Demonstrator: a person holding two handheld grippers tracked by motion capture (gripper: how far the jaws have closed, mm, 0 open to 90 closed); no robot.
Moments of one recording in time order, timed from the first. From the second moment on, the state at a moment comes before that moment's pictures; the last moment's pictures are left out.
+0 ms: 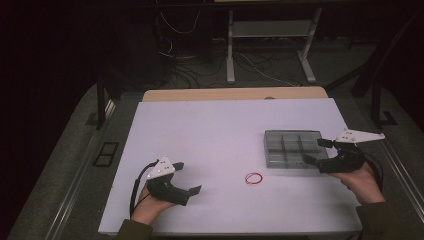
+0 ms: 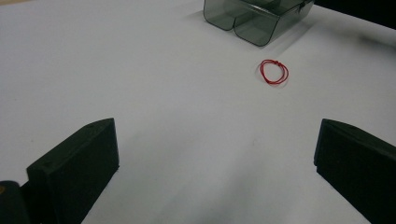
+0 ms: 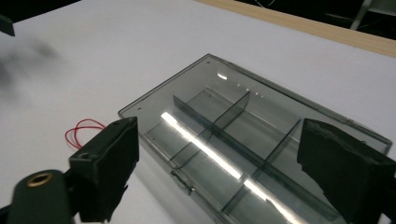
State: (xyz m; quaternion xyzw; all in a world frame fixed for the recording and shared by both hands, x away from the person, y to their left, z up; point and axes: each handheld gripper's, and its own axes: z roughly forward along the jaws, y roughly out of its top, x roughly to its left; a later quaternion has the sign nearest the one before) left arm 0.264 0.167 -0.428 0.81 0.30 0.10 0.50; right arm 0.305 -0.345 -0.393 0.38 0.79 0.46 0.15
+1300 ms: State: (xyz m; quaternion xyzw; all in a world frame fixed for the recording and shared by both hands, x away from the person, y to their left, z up) left arm 0.262 0.166 -0.428 0.81 0.29 0.10 0.49; right arm 0.339 -0.408 -0.405 0.48 0.76 0.40 0.19
